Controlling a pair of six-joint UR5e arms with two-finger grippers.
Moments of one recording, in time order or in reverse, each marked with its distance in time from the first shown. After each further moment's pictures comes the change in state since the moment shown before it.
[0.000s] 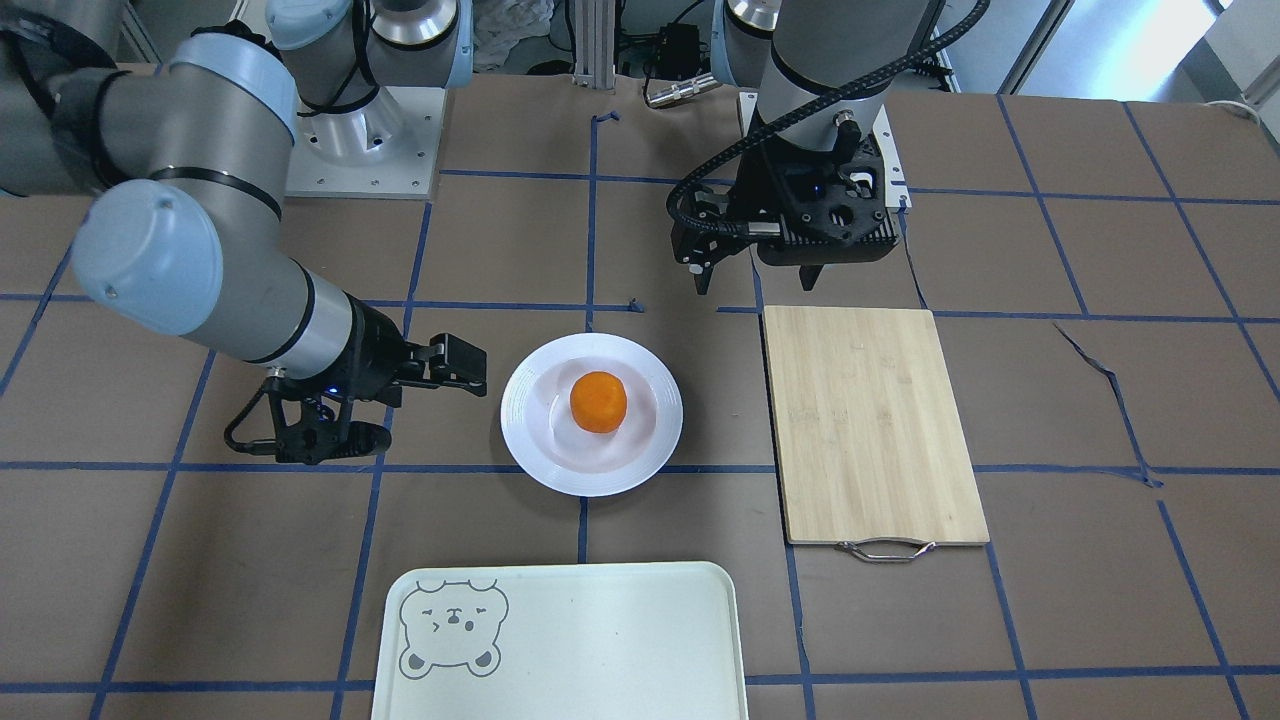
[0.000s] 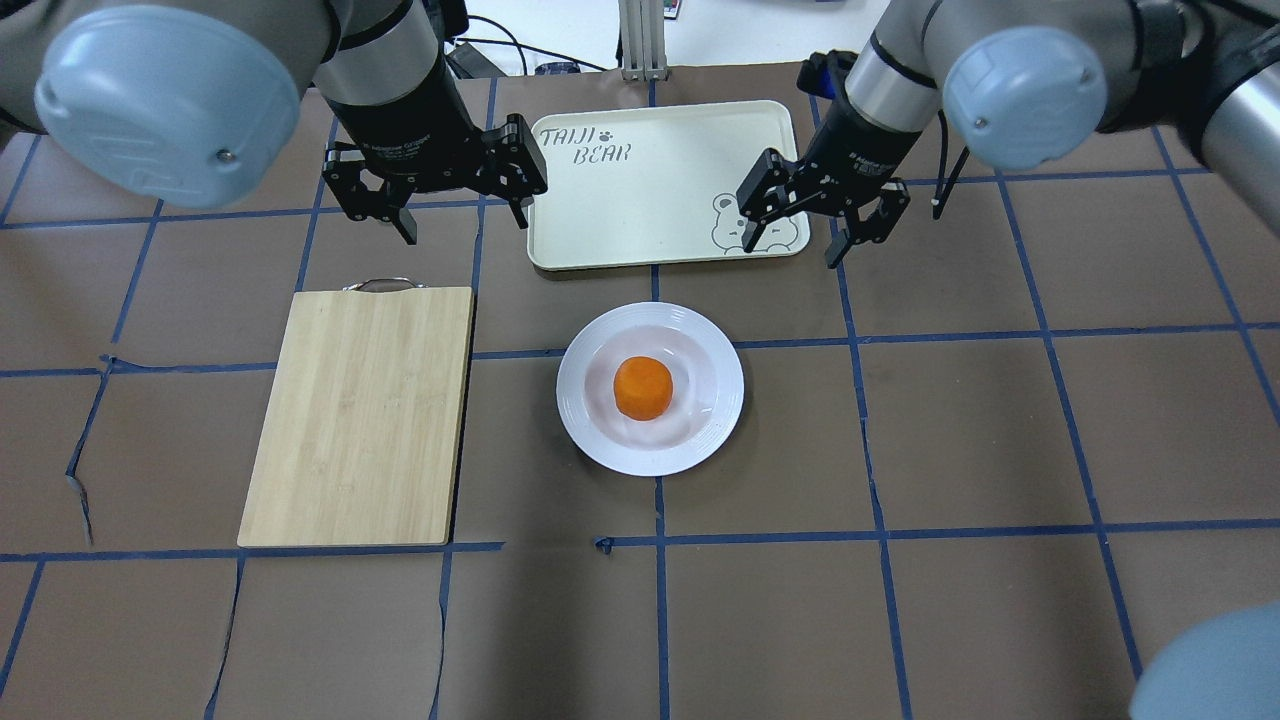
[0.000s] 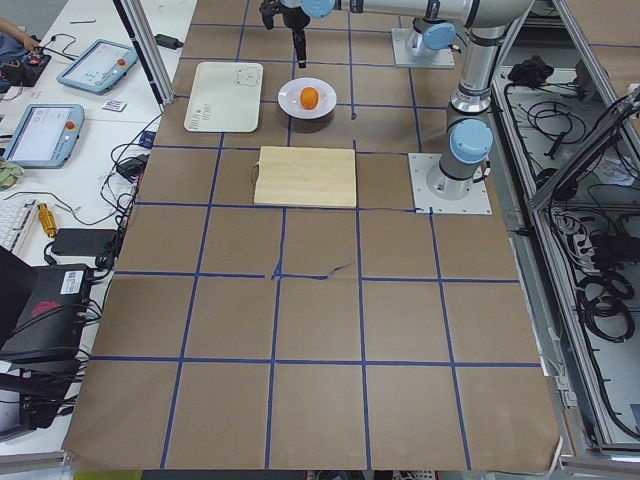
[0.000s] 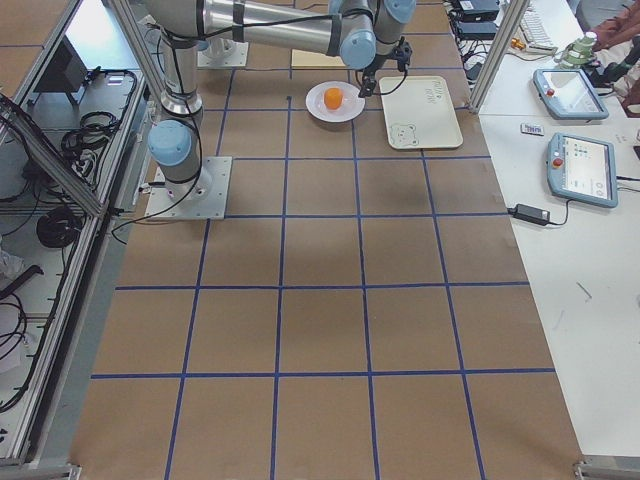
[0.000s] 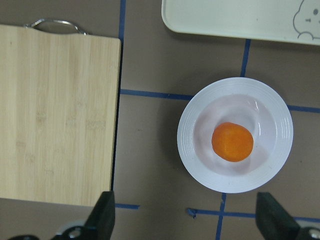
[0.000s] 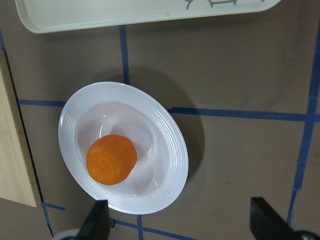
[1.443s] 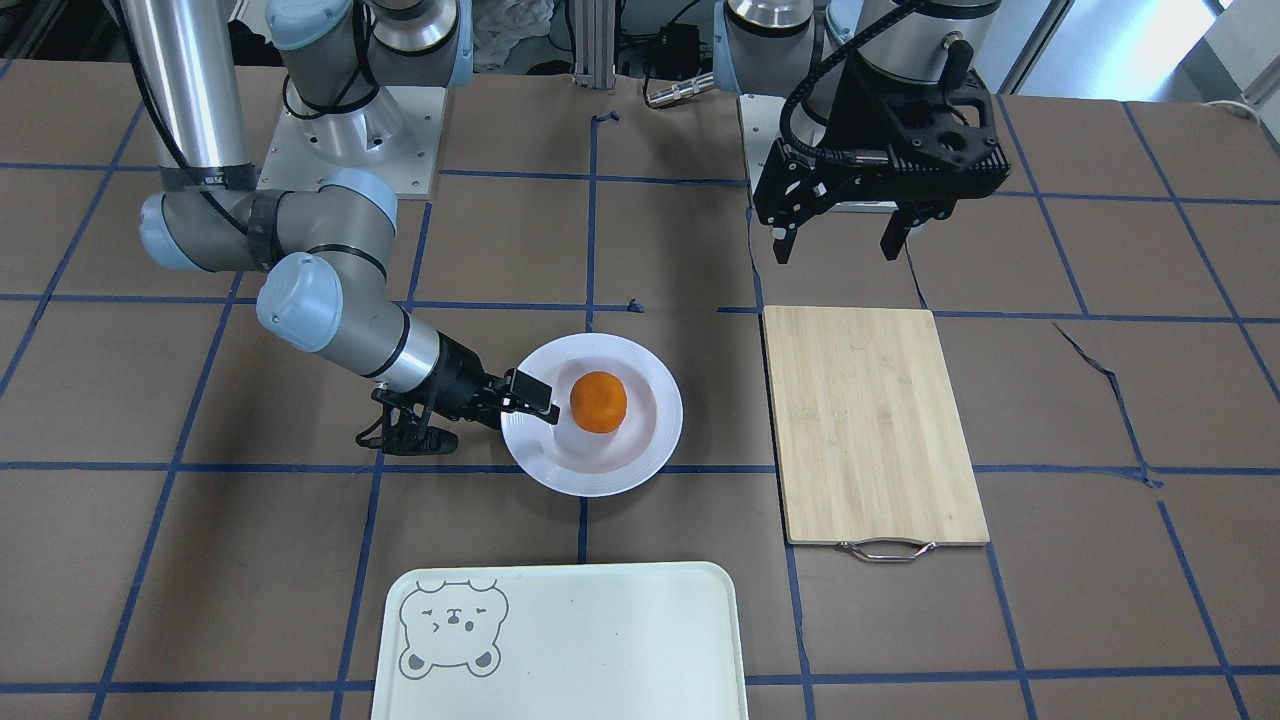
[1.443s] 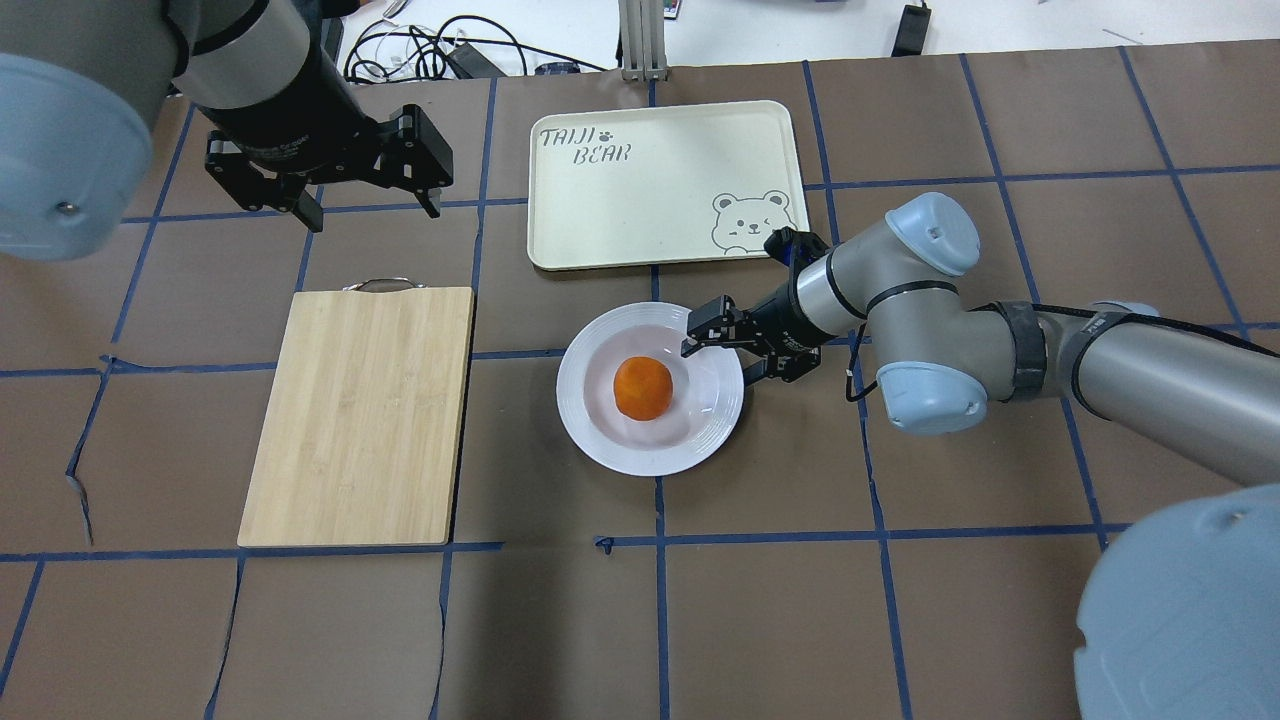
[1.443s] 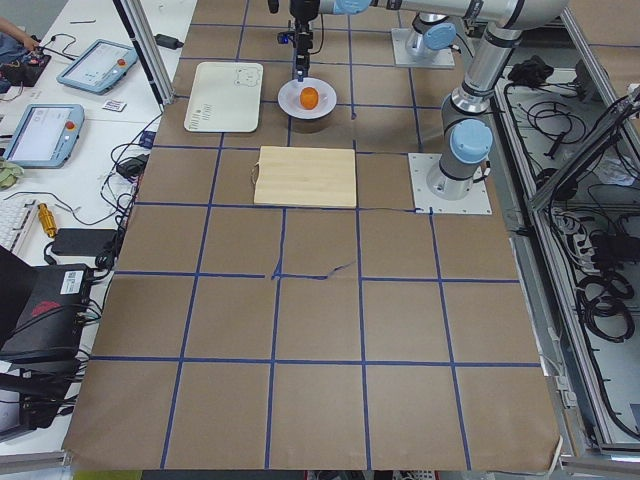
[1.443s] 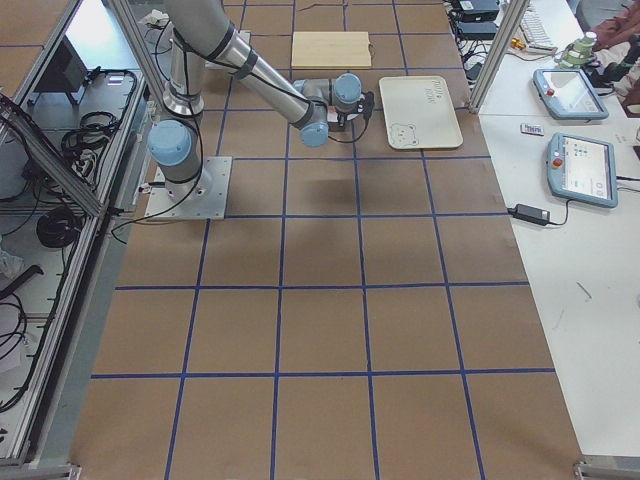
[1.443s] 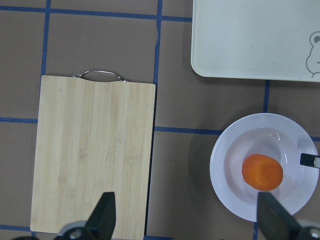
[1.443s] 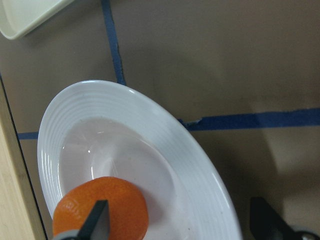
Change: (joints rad) left arm 0.100 0.114 -0.061 0.005 0.016 0.113; right arm 0.007 0.086 0.455 -0.733 0.232 0.246
